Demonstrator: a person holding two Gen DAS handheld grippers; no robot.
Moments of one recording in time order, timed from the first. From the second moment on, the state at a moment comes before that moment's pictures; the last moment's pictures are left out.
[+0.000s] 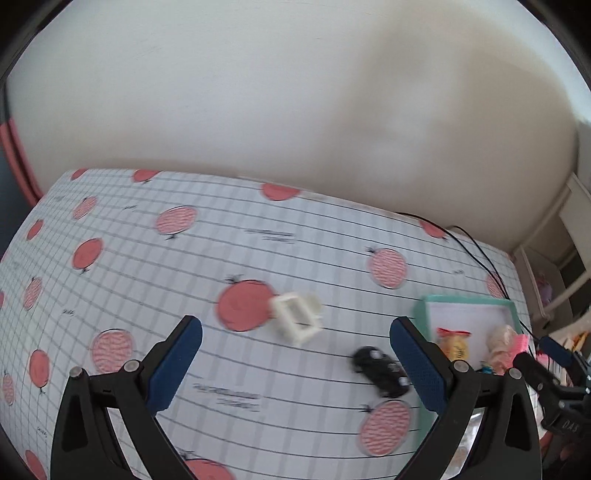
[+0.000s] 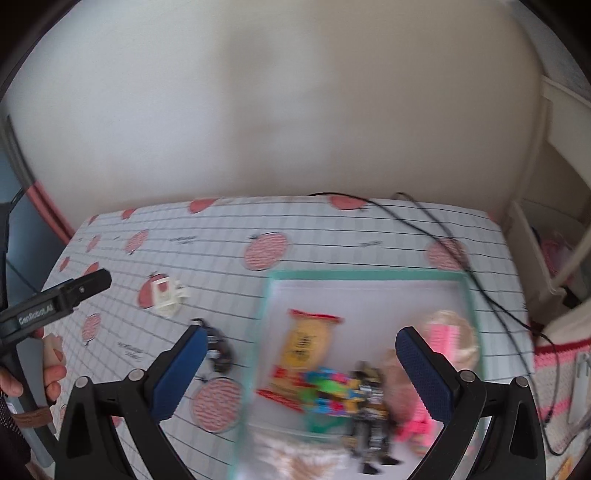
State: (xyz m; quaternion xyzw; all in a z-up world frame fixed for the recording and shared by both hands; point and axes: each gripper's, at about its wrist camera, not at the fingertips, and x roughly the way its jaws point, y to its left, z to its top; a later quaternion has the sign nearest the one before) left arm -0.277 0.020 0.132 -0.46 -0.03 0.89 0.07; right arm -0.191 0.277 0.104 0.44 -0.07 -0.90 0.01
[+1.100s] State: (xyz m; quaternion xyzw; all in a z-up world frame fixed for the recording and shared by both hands) left arm -0.329 -0.003 0.059 -0.49 -0.10 0.86 0.06; right arm -0.237 0.171 0.027 0.50 -0.02 -0.86 0.07
